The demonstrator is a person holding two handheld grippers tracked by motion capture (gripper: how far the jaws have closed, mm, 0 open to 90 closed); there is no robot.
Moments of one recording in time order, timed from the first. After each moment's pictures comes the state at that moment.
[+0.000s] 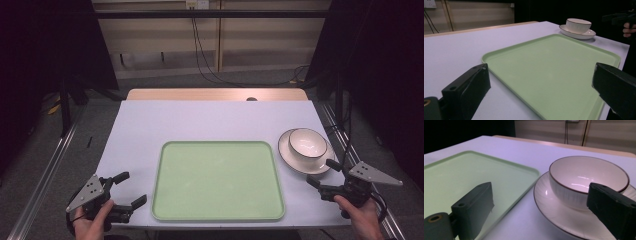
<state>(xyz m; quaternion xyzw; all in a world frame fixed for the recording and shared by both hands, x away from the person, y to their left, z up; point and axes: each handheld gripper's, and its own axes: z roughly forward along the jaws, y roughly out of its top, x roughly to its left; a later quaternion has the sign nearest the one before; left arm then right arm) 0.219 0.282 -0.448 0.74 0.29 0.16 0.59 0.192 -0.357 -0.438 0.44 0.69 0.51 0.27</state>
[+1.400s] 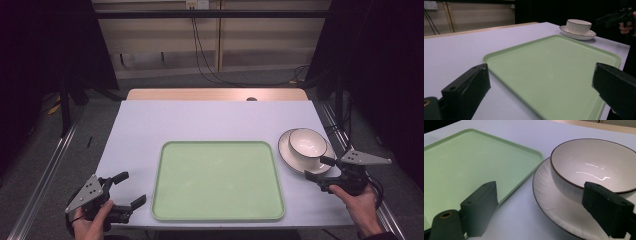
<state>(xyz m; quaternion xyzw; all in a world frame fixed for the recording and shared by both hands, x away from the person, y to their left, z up) 0.218 0.283 -0.447 0.73 0.29 0.16 0.59 0.223 -0.366 -0.429 0.44 0.75 0.46 0.20</state>
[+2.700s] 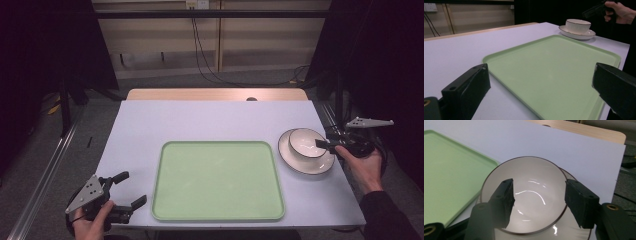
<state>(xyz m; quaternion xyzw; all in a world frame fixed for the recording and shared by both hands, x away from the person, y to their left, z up) 0.218 0.282 -0.446 0.74 0.29 0.17 0.59 0.303 -0.413 -0.406 0.48 0.75 0.40 0.20</state>
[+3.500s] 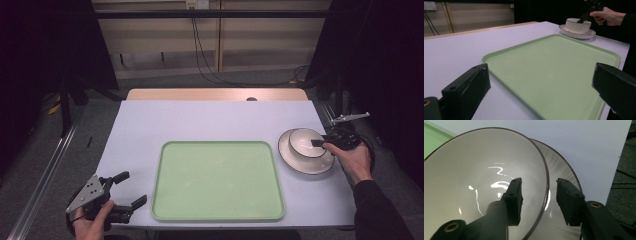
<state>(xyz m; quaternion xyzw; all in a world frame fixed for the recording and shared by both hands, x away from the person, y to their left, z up) 0.219 0.282 -0.447 0.74 0.29 0.16 0.58 0.347 -0.416 -0.440 0.53 0.78 0.31 0.15</state>
